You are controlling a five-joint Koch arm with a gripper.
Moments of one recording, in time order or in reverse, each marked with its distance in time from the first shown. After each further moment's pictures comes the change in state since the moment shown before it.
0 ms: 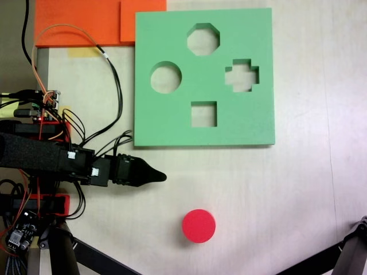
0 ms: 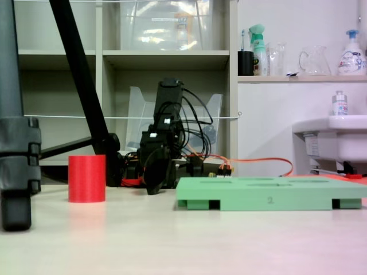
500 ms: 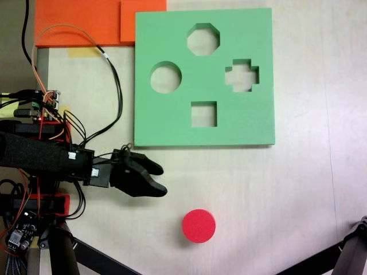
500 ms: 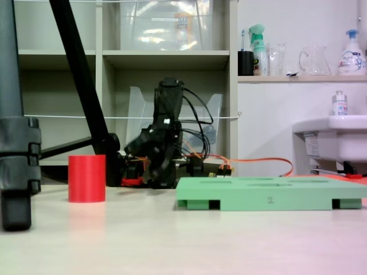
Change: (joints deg) arm 1.1 -0.1 0.0 -18.6 42.9
